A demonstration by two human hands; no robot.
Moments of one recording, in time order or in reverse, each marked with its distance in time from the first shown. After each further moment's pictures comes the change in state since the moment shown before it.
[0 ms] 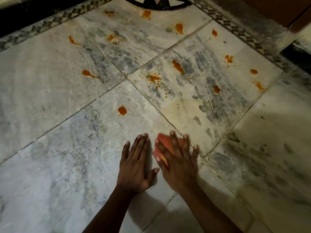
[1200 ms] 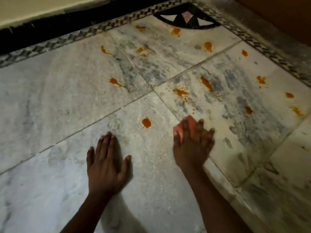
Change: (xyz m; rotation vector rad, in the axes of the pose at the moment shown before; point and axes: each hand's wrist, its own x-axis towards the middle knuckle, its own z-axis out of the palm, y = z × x) left_hand -0.013 -0.121 -0.032 0.096 0.260 -0.490; right_hand 0.132 -0.056 0.003 0.171 0.178 0.331
